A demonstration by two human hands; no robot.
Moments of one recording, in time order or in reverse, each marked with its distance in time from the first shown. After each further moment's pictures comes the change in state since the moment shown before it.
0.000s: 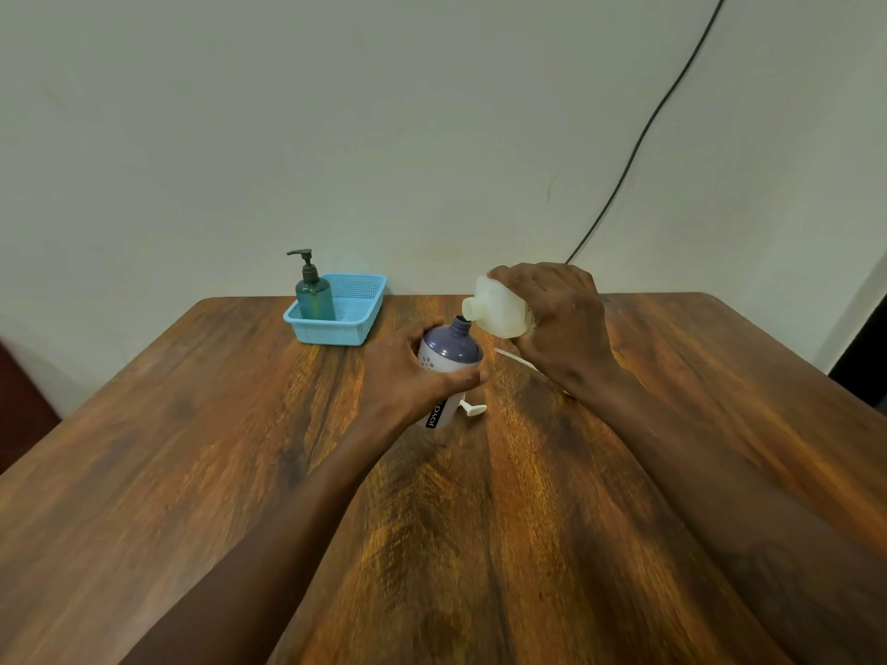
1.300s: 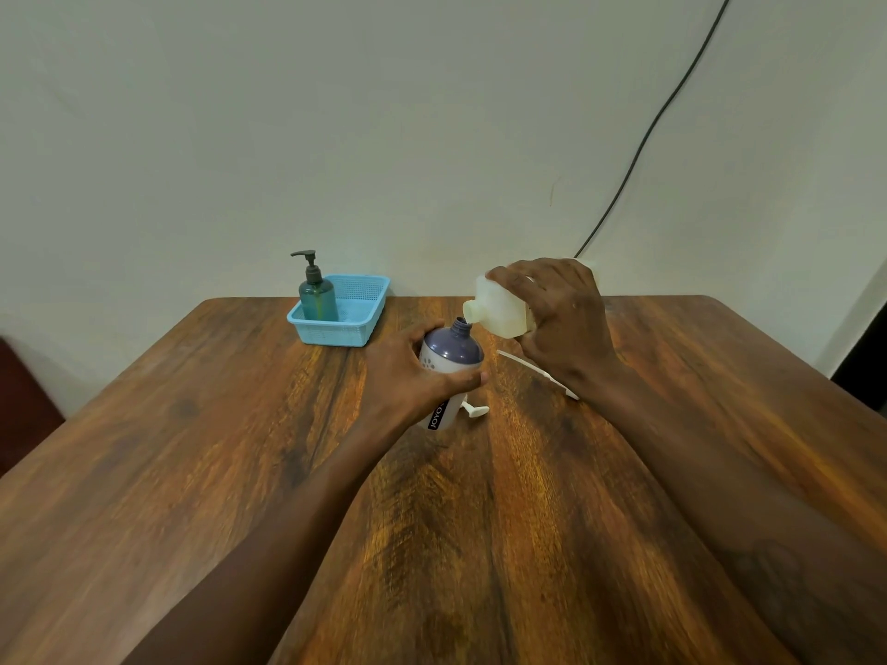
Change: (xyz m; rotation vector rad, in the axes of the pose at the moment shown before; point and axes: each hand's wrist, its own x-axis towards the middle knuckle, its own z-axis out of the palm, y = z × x) left_hand -0.001 0.001 -0.003 -0.016 0.001 -0.016; right_hand 0.006 0.001 -0.002 -0.019 0.004 -0.052
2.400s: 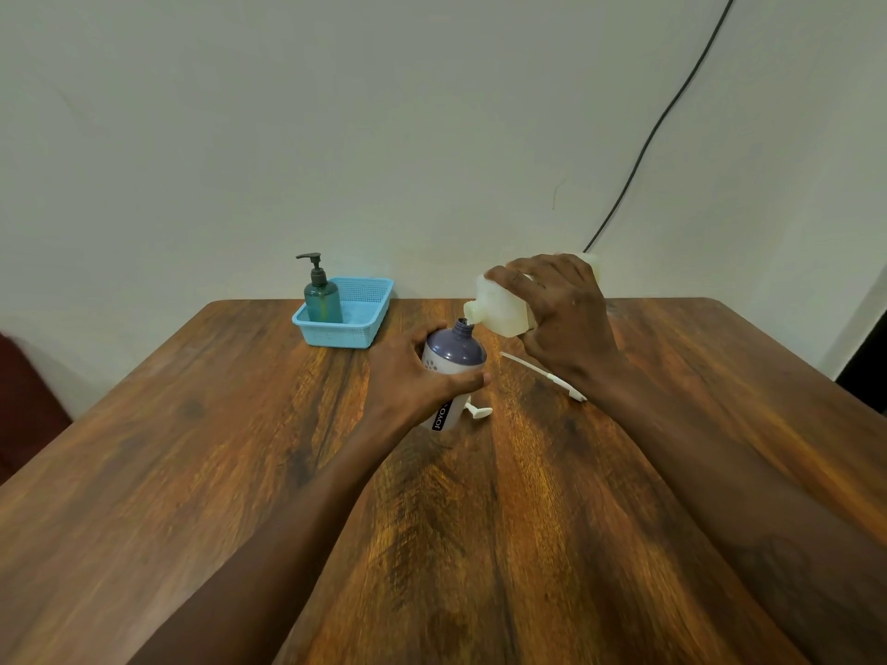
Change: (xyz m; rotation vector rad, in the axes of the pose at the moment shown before) left_hand 0.000 -0.002 0.000 0.011 0.011 0.007; right_hand 0.007 -0.005 -0.007 0.027 -0.008 -0.042
